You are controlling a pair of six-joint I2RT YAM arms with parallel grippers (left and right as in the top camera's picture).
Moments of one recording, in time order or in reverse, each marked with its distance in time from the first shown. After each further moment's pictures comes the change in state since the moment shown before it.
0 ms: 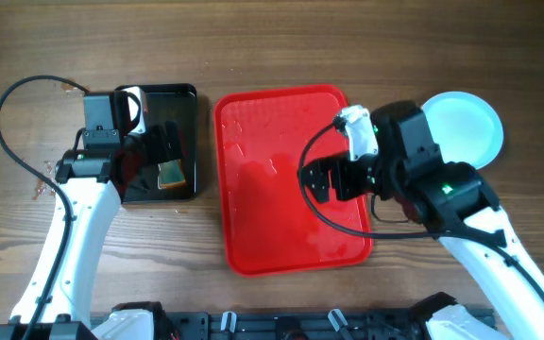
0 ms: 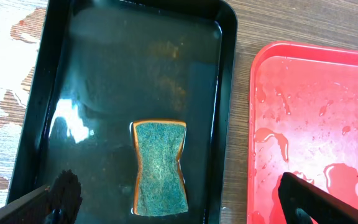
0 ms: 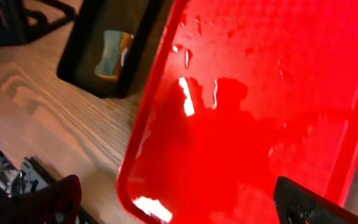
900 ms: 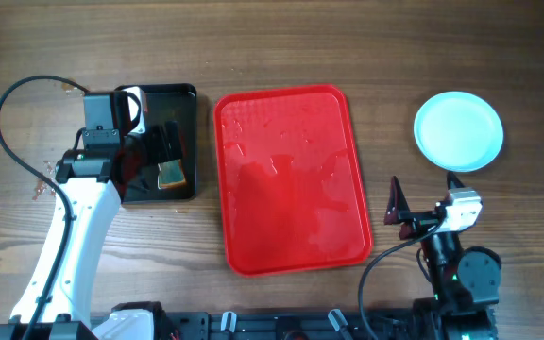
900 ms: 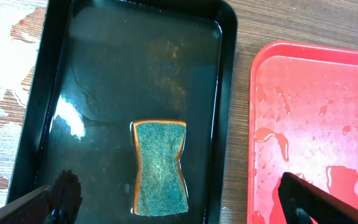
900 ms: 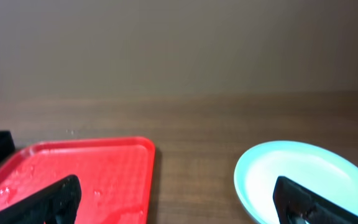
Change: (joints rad) left arm 0.000 0.001 0.000 -0.001 0.000 0.000; right arm -0.353 -1.165 -0.961 0.654 0.342 -0.201
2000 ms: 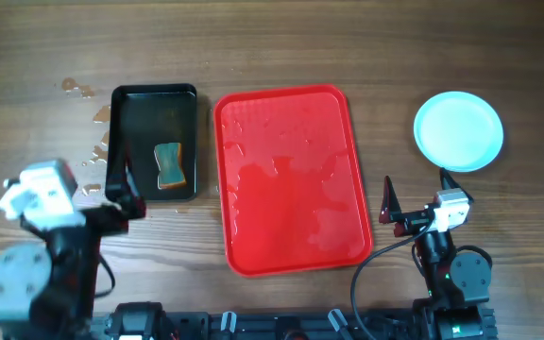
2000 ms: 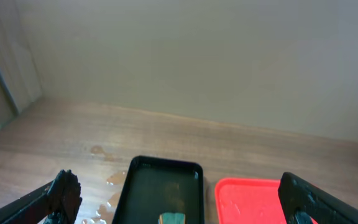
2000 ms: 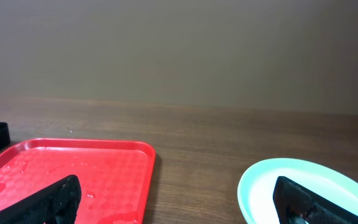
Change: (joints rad) left arm -0.021 -0.868 0.006 -0.062 -0.151 0.061; right arm 0.000 -0.006 -0.103 0.142 -0.024 -0.051
